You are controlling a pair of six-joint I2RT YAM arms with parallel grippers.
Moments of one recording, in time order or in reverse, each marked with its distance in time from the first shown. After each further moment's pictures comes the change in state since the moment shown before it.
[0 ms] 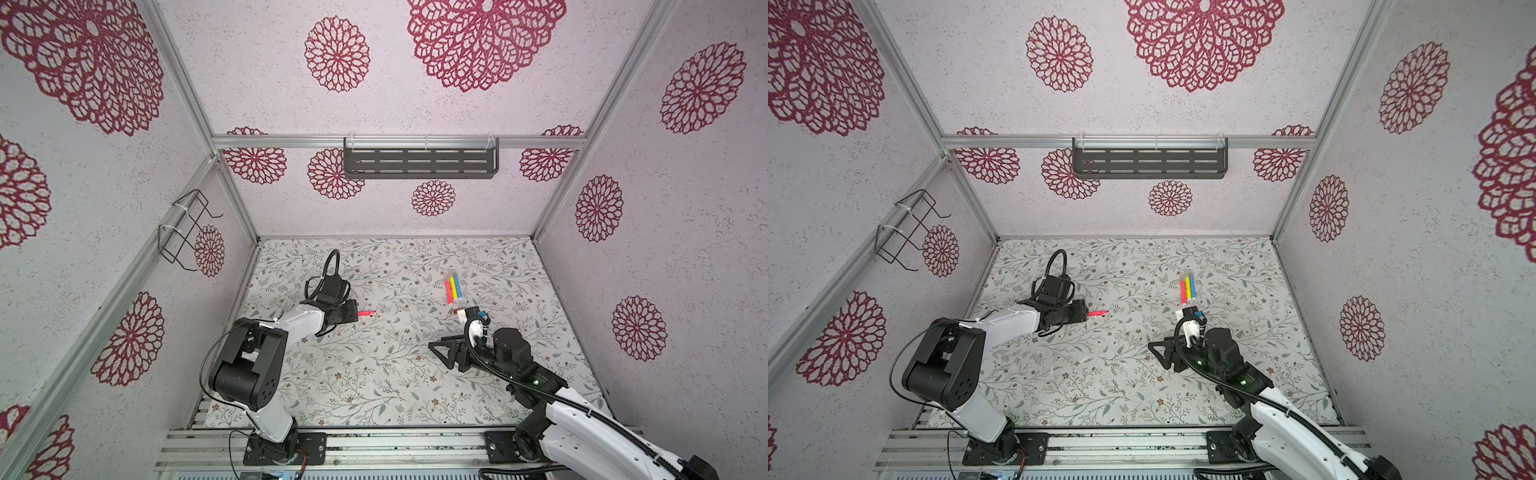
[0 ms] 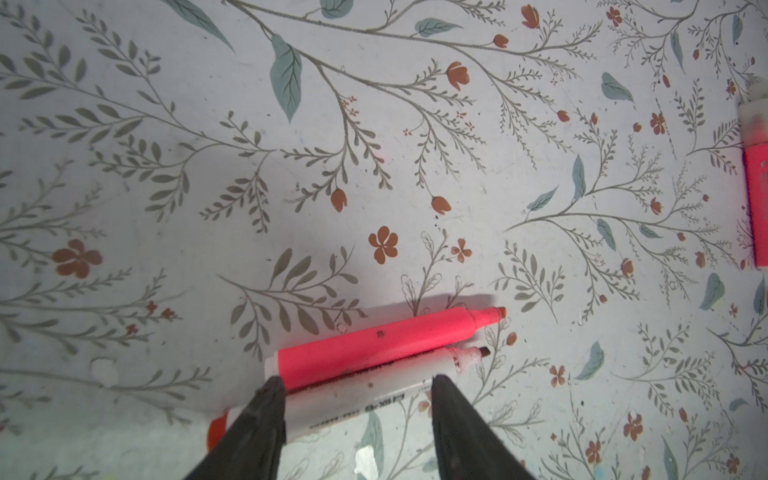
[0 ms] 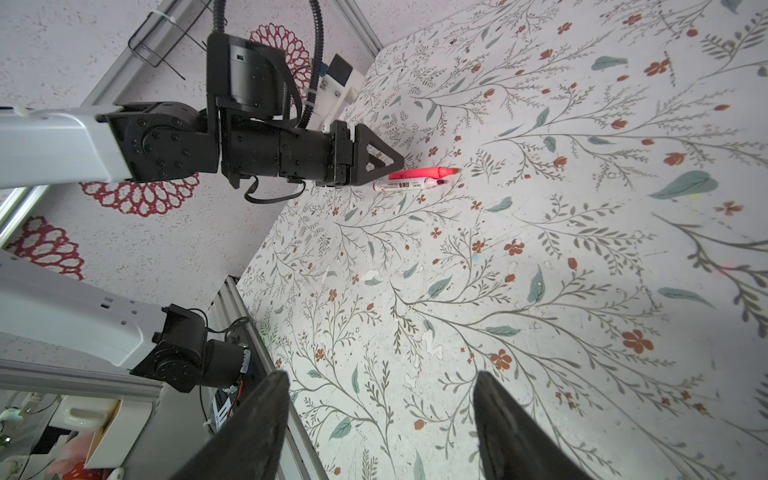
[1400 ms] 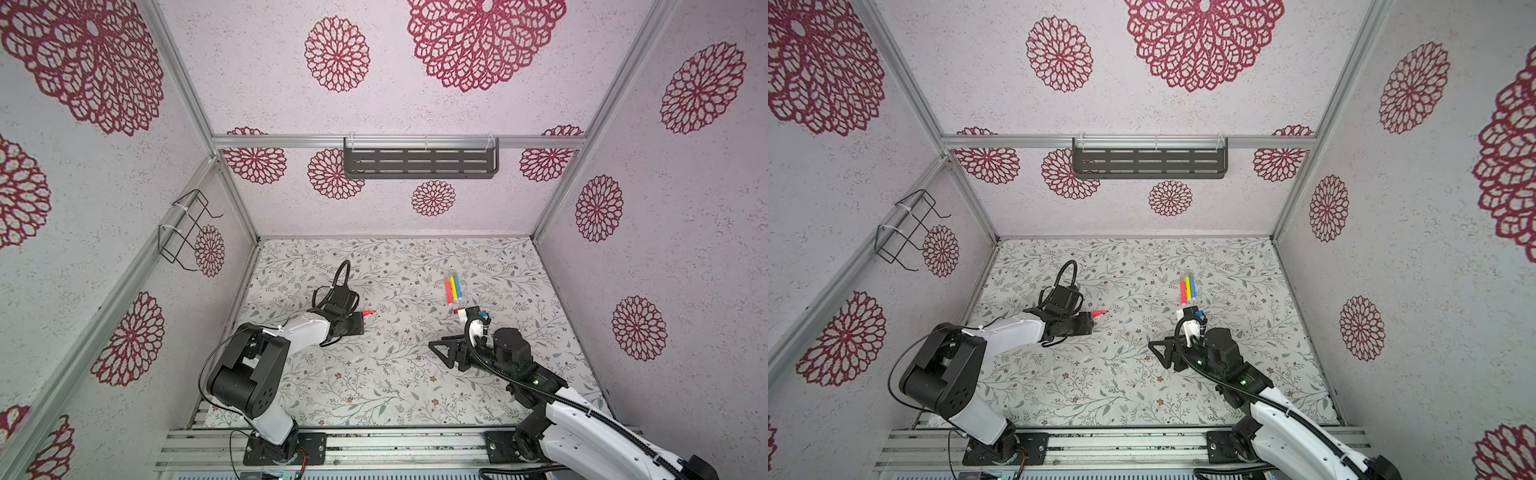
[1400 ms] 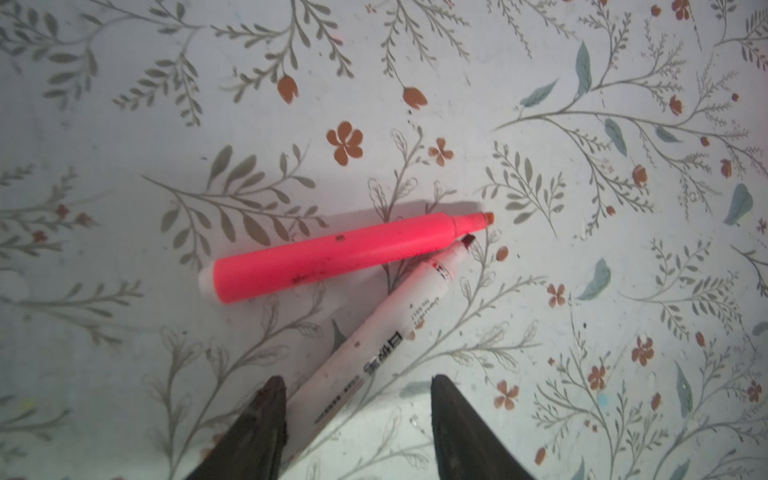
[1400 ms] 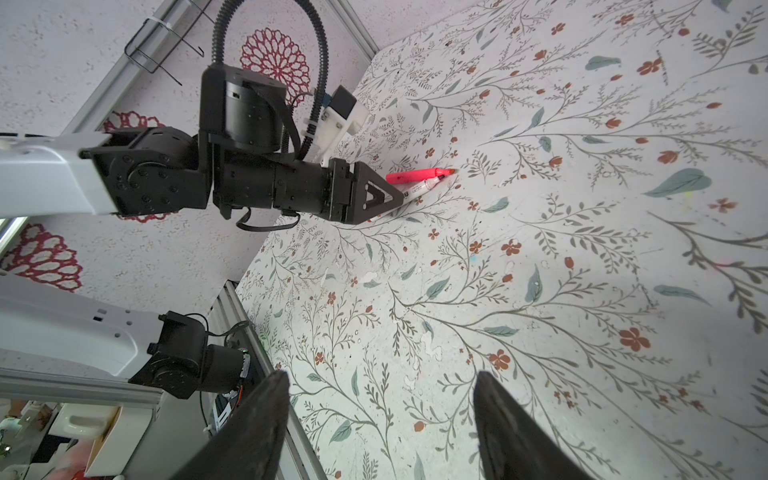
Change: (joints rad) left arm -0.111 -0.055 -0.079 -0.040 -0.026 -0.031; right arm 0.000 0.002 0.000 0.002 0.008 0.009
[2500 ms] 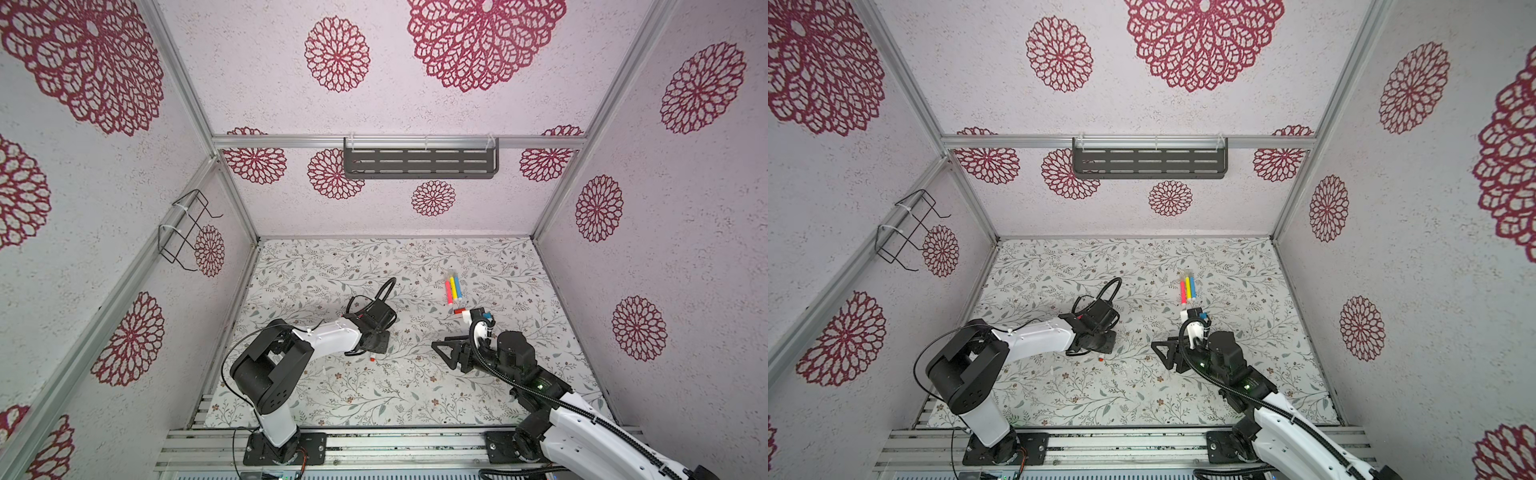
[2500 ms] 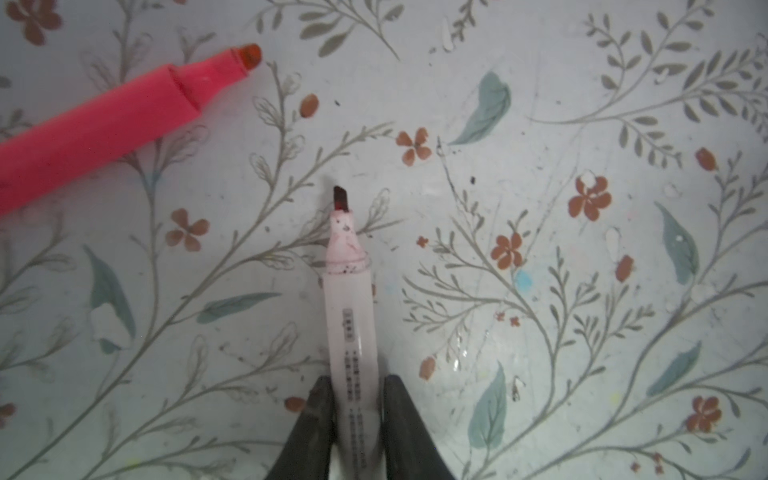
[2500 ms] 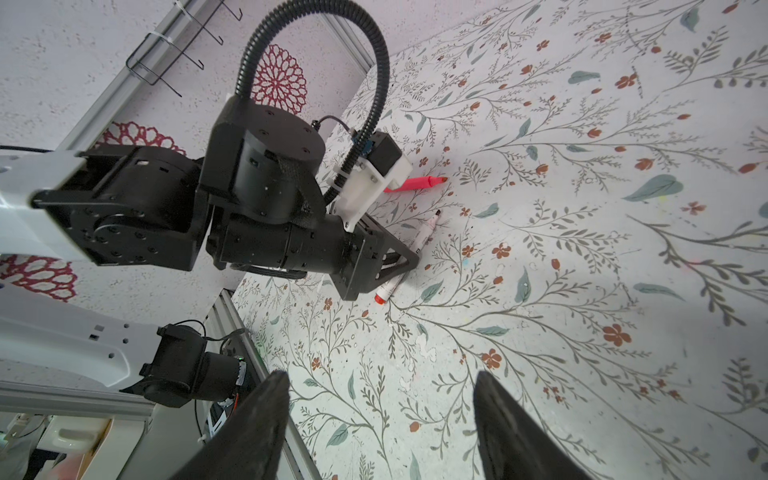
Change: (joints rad) left arm -0.303 0.109 0.114 -0.158 -0.117 -0.001; right arm 0.000 -0.067 -0.016 -0.026 0.035 0.009
